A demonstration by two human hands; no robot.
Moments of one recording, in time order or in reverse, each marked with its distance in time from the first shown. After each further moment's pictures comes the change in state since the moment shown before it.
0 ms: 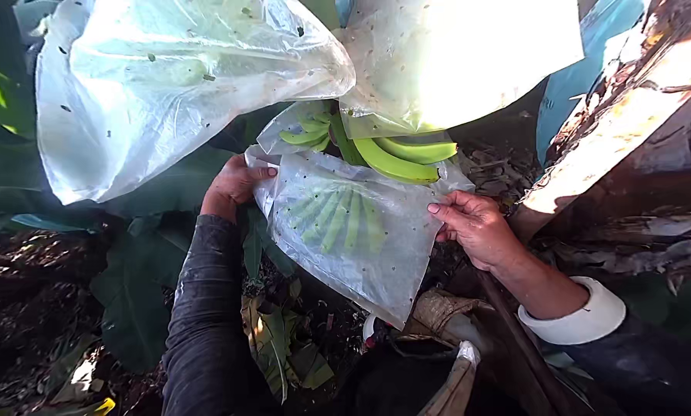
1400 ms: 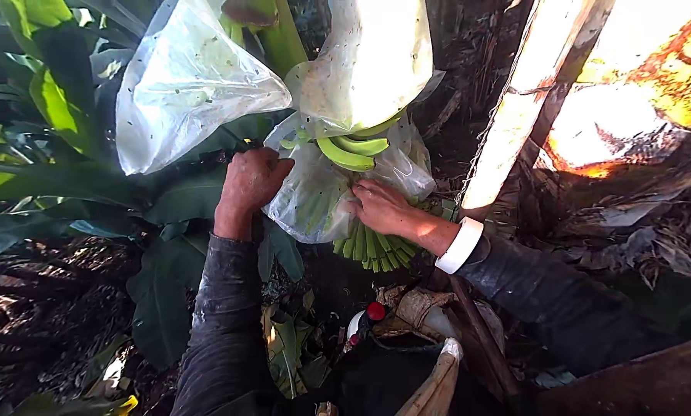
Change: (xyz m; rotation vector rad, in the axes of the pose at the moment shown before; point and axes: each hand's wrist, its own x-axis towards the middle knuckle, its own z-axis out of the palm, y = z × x) left_hand -0.066 0.118 0.140 1.226 0.196 0.080; right_hand 0.053 0.007 0.050 -1.177 -0.354 -0.518
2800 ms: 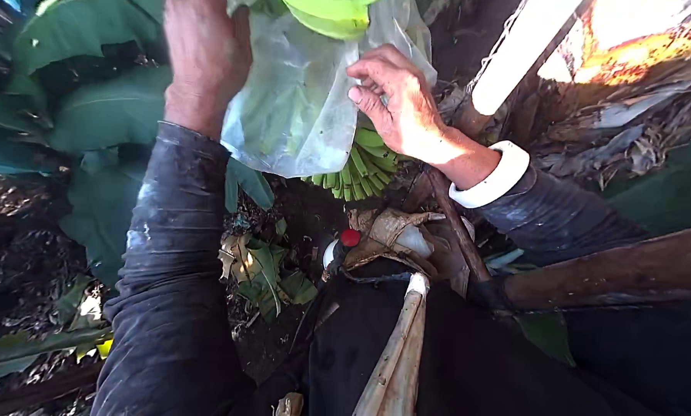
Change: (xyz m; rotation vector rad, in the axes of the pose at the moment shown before) left_hand 0.013 0.003 0.032 0.054 0.157 0.091; right_hand -0.048 -0.007 -0.027 0.382 0.373 -0.171
